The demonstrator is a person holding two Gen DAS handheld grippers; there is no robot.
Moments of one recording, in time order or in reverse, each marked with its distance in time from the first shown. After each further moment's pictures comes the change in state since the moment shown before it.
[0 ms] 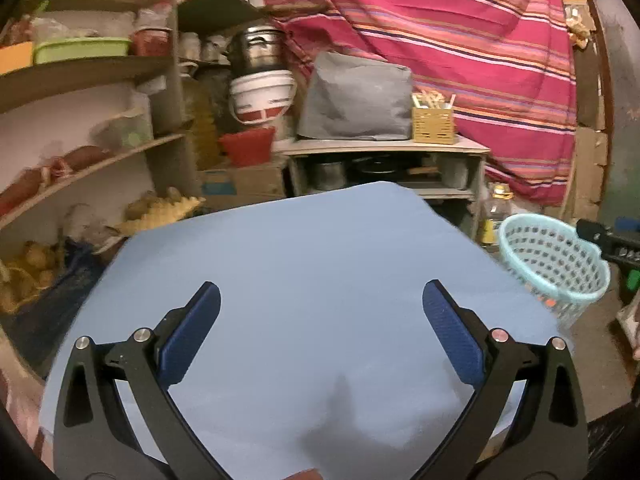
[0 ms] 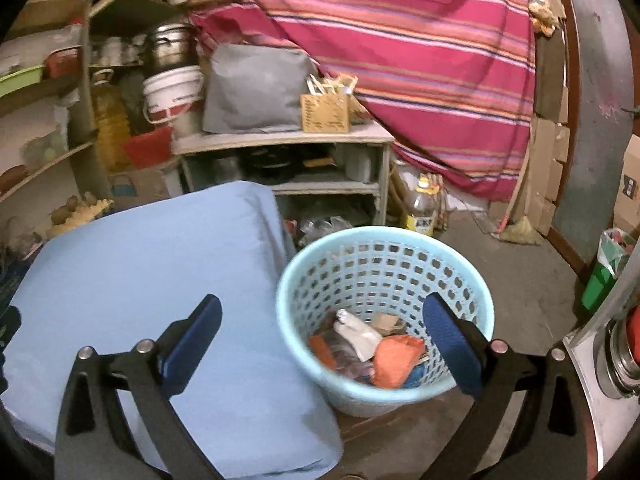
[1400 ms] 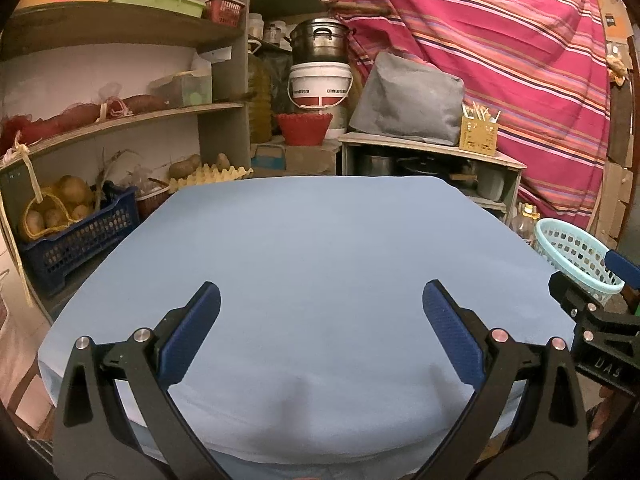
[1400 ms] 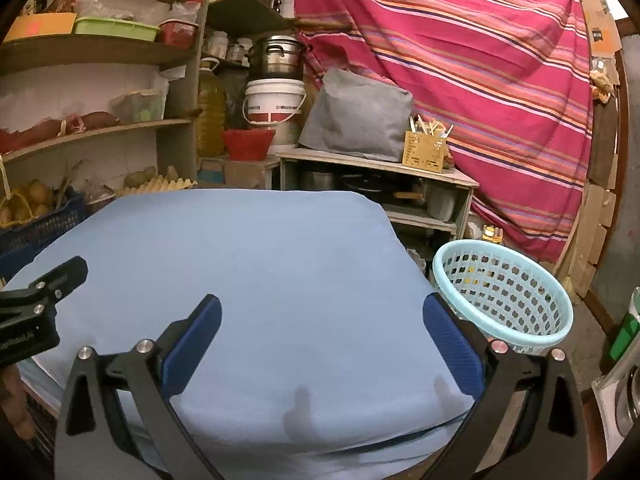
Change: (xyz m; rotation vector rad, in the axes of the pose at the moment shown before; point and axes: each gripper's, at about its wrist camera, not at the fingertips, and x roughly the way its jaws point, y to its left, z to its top) left arm -0.021 0.074 -0.060 -0.160 0.001 0.069; right arm -0.058 0.136 -0.086 -0.202 -0.143 0.158
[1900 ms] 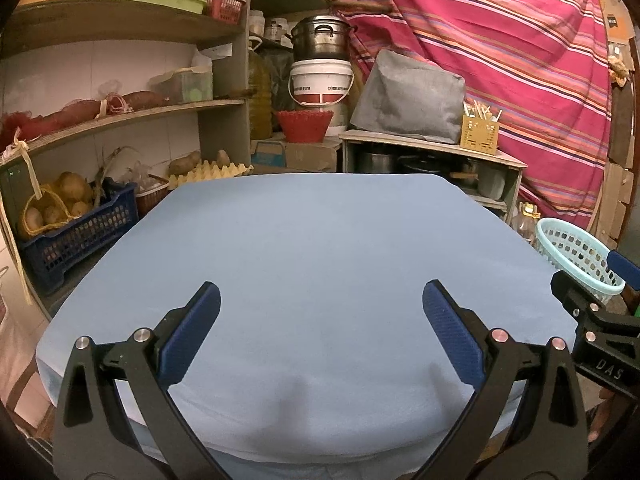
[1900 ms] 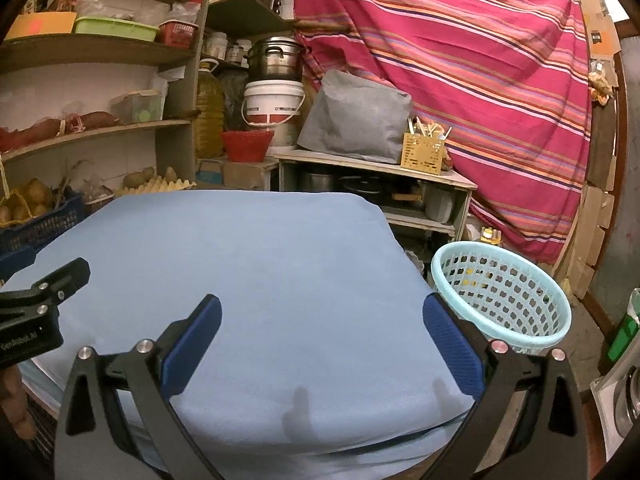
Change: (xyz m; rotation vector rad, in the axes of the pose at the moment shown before) left arm 0.003 -0.001 -0.002 -0.001 0.008 0.002; right arm 0.001 0.002 0.000 -0.001 -0.004 -0.006
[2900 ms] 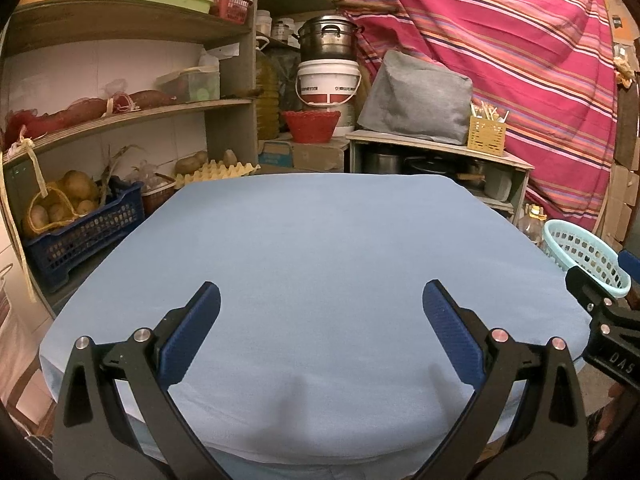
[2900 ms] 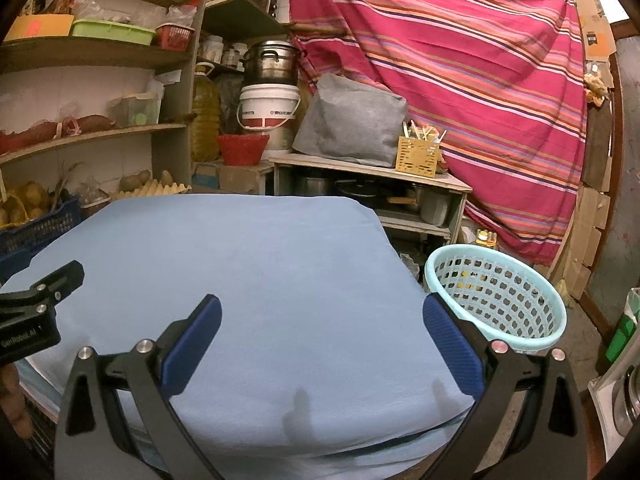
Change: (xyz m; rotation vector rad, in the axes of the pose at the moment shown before) left arm 0.003 0.014 0.002 -0.008 0.001 0.012; right arm -0.002 -0.015 0.000 0.012 -0.013 -0.010
